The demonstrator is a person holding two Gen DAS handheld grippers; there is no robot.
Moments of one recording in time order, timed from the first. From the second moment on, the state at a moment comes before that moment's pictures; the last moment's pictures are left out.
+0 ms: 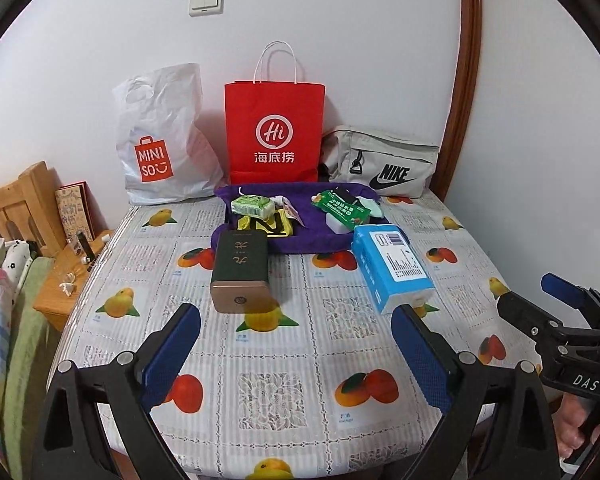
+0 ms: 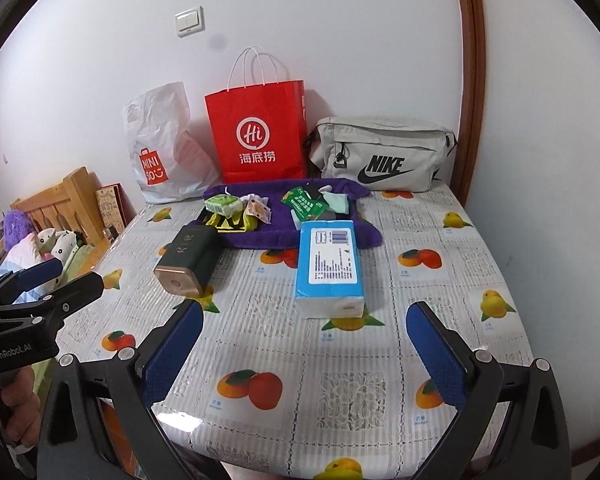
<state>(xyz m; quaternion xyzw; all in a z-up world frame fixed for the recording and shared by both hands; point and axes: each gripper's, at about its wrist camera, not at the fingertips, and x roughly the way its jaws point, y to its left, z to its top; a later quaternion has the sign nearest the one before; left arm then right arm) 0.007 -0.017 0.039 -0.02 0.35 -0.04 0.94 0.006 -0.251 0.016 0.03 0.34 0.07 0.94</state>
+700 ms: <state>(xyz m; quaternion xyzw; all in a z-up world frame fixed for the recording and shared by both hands) -0.004 -0.018 0.045 -0.02 0.34 -0.04 0.94 -0.012 -0.249 0.021 0.03 0.33 0.08 0.94</state>
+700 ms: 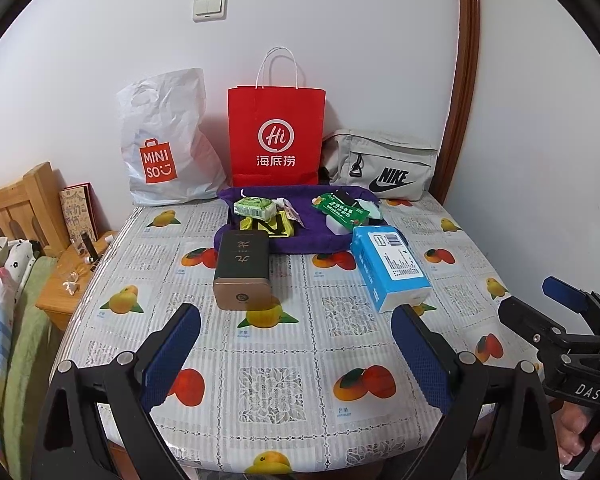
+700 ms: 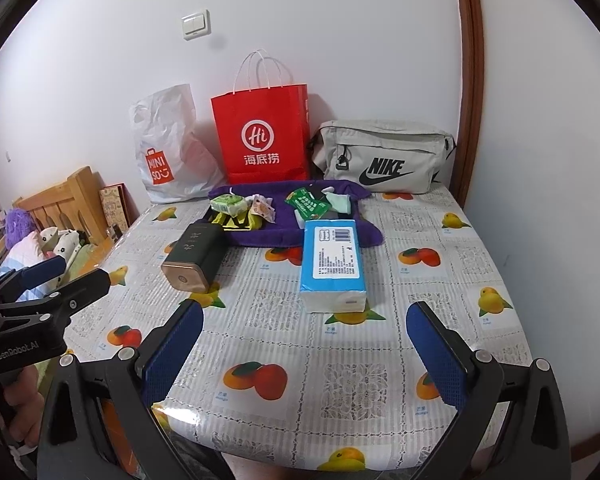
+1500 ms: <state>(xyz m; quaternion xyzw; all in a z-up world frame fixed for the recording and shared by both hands) -0.008 -0.018 0.045 -0.02 0.34 -0.03 0.94 -0.014 -0.248 0.022 0.03 0.33 0.08 0.94</state>
